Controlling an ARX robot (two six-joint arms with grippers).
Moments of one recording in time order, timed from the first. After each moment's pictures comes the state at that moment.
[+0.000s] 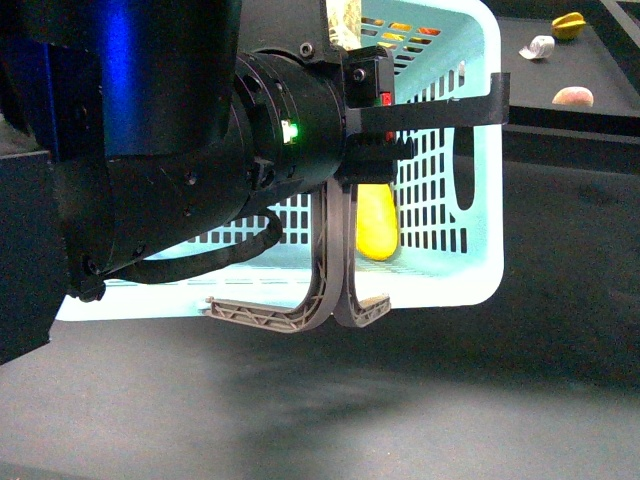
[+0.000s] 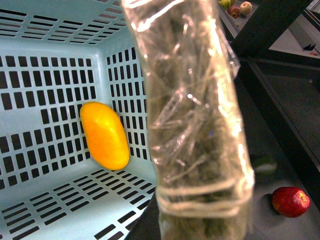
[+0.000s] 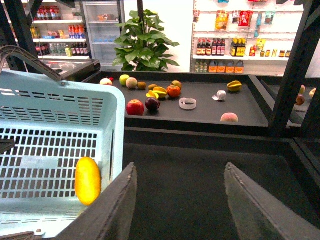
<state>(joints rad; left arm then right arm) -0.60 1.79 0.73 0.79 -0.09 -0.34 0.00 0.01 0.01 0.00 0.00 0.00</state>
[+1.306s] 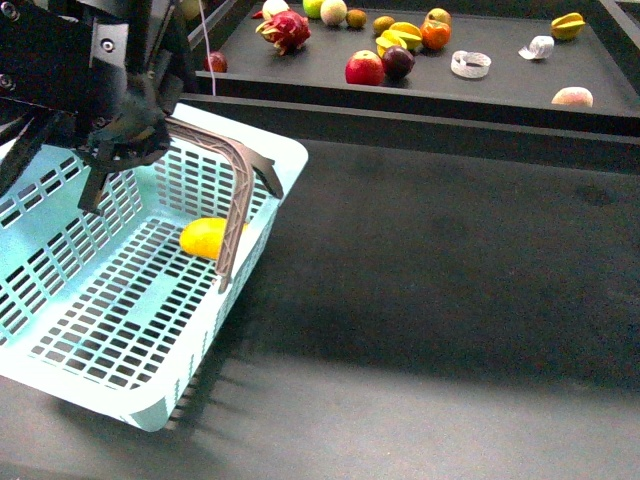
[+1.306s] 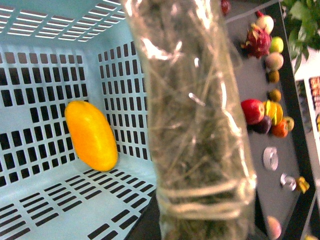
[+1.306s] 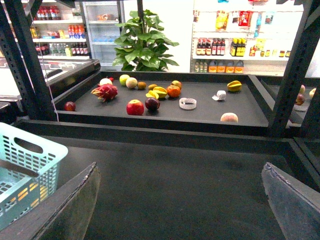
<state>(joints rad) -0.25 2.06 1.07 0.39 -0.49 -1.34 0.00 0.00 0.01 0.00 0.00 0.00</state>
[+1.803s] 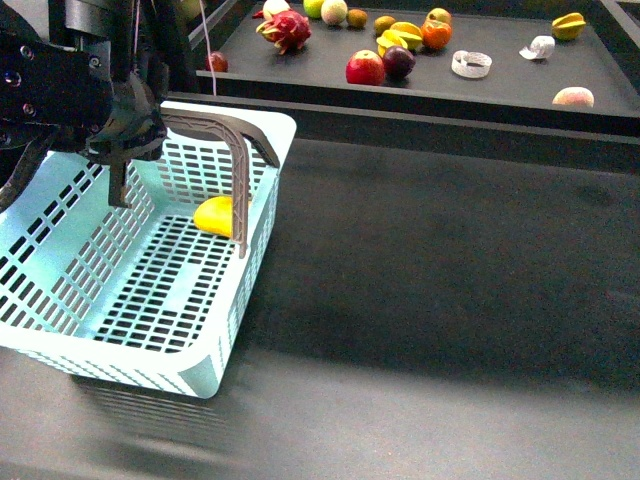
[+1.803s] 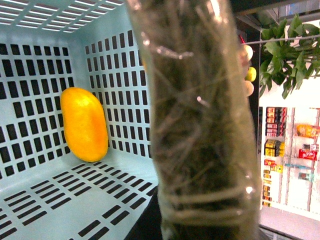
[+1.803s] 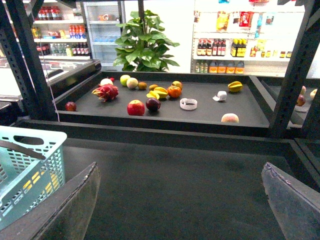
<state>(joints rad) -0.20 2.17 1.13 0.51 -0.39 -1.49 0.00 0.00 0.01 0.00 0.00 0.00</state>
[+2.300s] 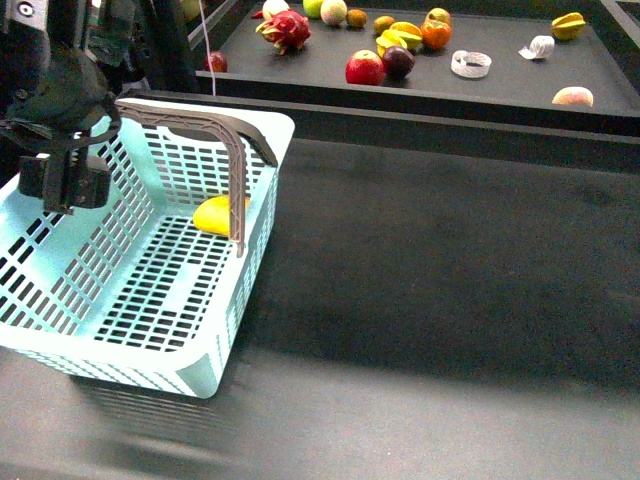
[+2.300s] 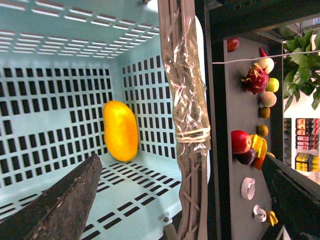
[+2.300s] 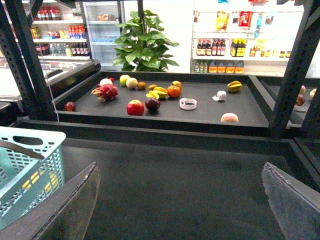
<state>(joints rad) -0.20 1.93 1.00 0.29 -0.48 -1.49 0.00 0.00 0.01 0.00 0.00 0.00</state>
